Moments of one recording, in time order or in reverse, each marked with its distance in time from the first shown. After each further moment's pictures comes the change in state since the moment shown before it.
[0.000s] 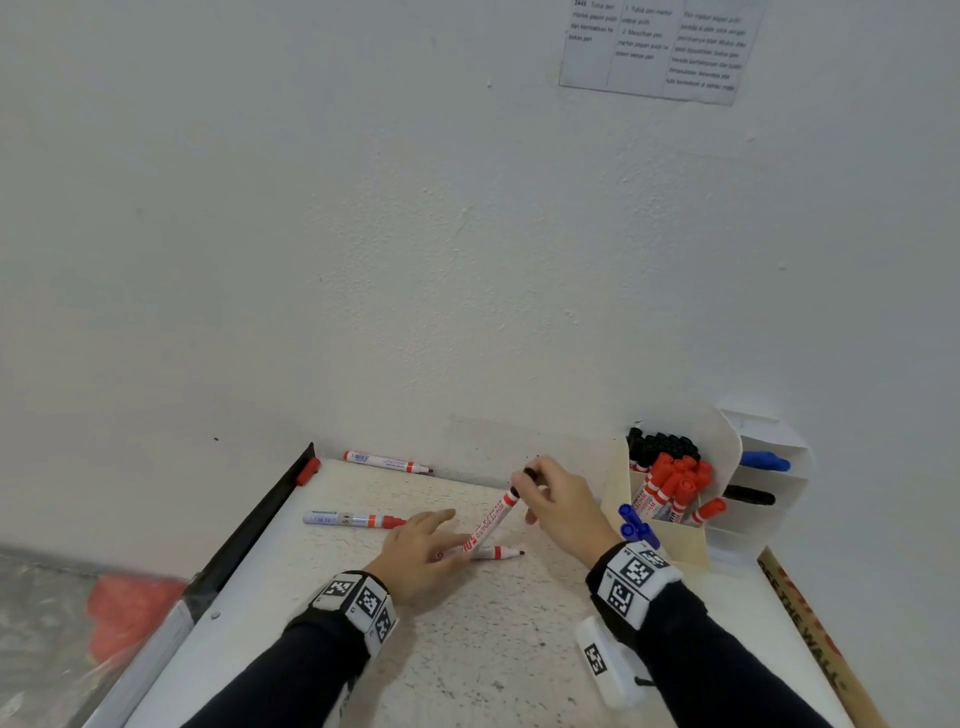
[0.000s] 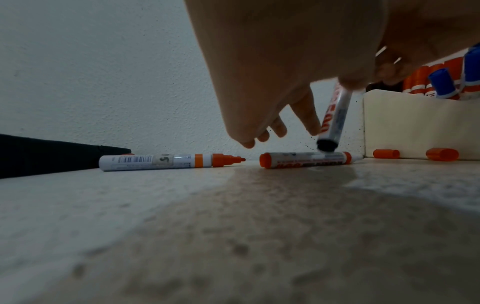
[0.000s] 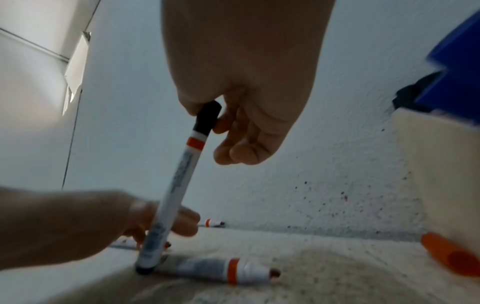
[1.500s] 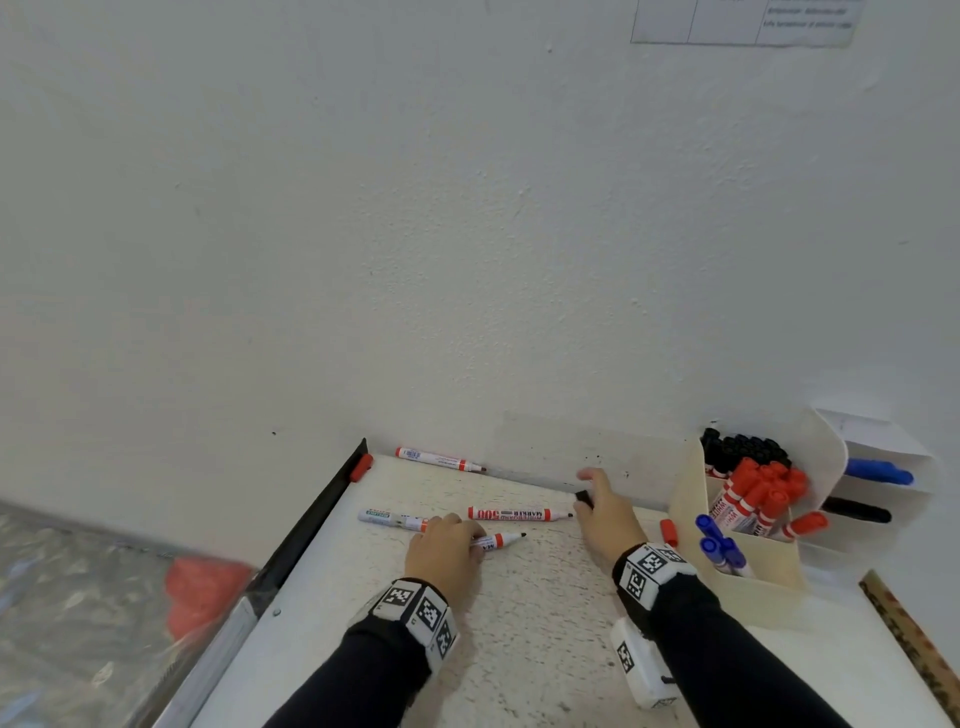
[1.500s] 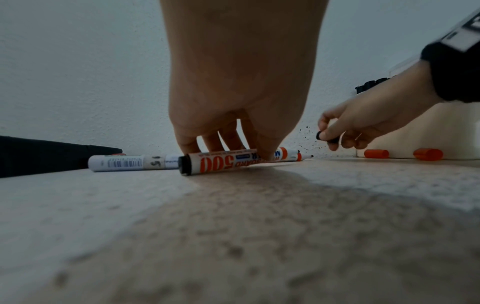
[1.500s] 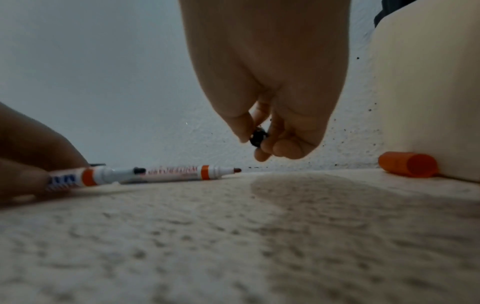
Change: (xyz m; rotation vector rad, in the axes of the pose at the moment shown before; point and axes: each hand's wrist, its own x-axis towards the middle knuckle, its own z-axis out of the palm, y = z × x) left_hand 0.001 -0.006 -0.002 0.096 0.296 -0.241; right_hand 0.040 0.057 0.039 -0.153 0.020 0.303
